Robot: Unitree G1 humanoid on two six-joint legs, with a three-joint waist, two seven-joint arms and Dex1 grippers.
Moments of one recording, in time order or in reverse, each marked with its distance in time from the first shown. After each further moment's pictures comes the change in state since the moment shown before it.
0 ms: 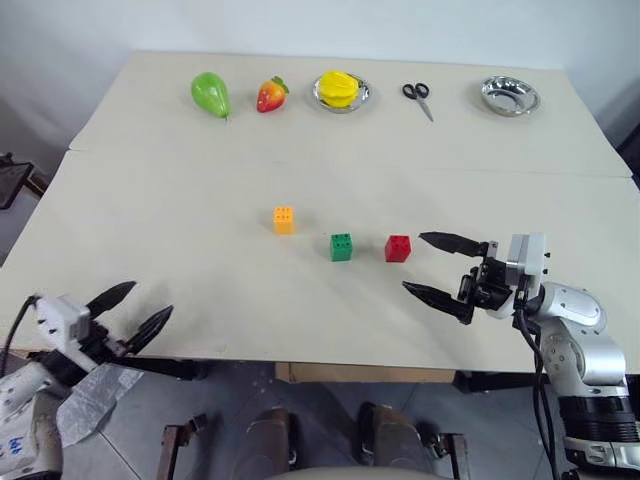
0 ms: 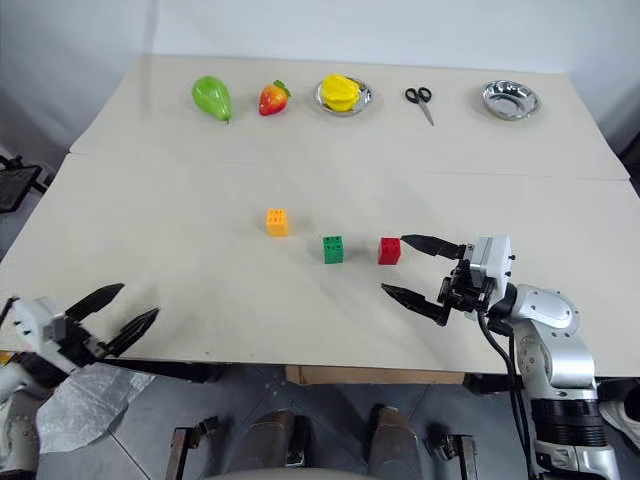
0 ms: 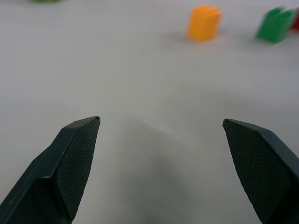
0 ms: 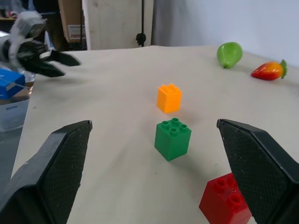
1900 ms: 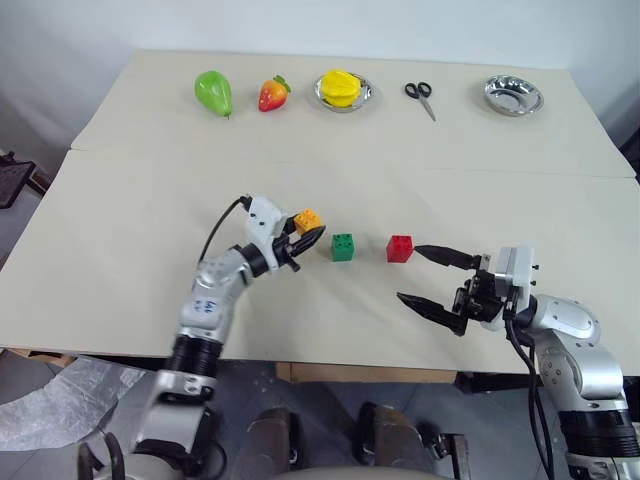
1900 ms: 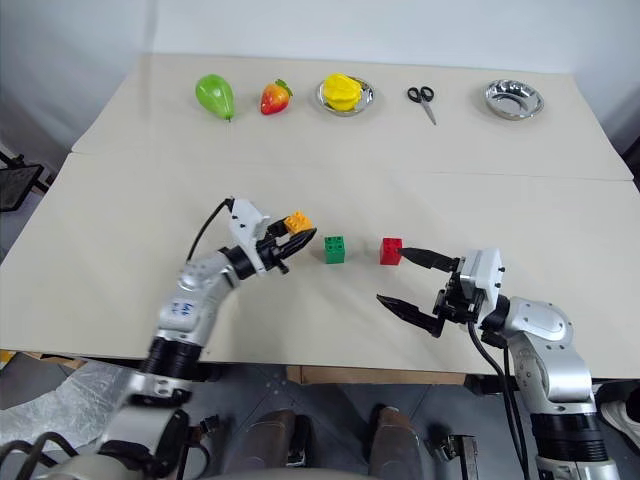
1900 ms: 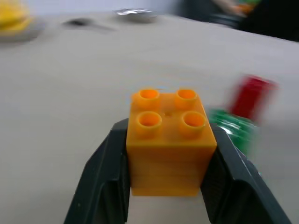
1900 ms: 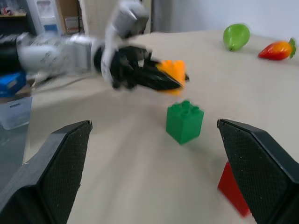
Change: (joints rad) left arm -0.680 -0.180 -0.492 0.414 0.225 -0.068 -0.054; right arm 0.102 -0.039 0.010 -0.054 0.001 0.013 -0.030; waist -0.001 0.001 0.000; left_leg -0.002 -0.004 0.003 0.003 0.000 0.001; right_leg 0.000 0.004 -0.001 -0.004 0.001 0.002
